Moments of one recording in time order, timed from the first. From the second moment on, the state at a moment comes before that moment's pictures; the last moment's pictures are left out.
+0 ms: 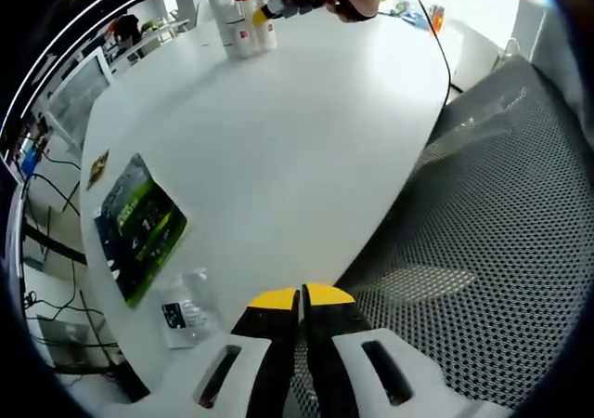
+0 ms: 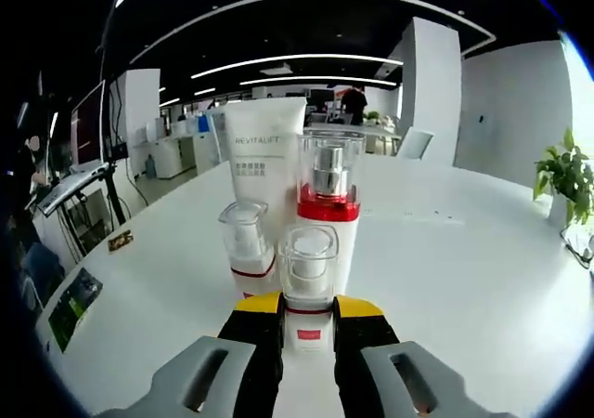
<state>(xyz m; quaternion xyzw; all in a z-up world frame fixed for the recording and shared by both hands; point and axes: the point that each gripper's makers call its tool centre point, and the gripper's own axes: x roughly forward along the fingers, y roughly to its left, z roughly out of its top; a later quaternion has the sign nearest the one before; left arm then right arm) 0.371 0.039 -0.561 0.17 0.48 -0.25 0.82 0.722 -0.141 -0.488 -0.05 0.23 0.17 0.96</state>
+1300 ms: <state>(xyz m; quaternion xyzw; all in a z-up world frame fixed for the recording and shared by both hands) 0.372 0.043 -0.561 0.18 0.48 -0.24 0.82 0.714 -0.150 -0.498 0.02 0.27 0.14 0.95</state>
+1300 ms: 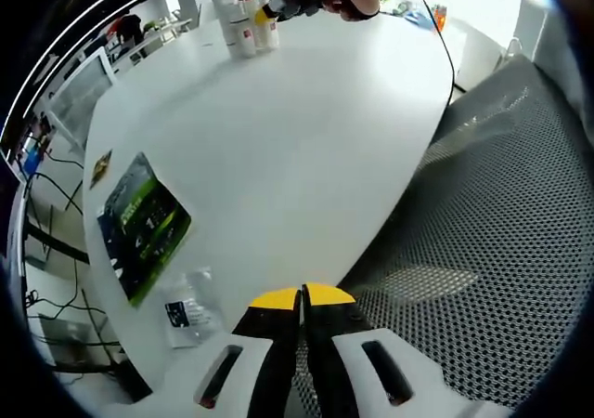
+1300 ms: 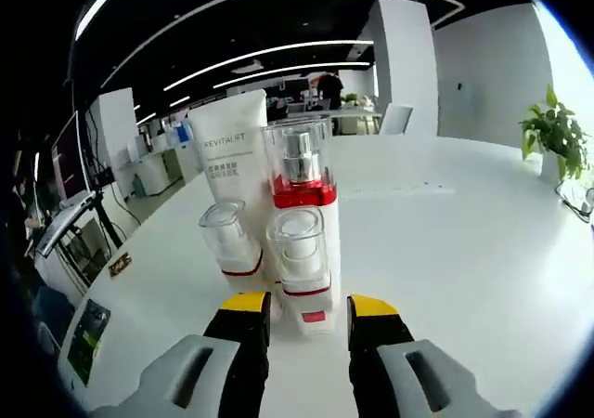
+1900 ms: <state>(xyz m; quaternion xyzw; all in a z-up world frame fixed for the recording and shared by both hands) 0.371 0.043 -0.561 0.18 0.49 -0.25 0.82 0.646 -0.170 -0.490 0.12 0.32 0.20 0.92</state>
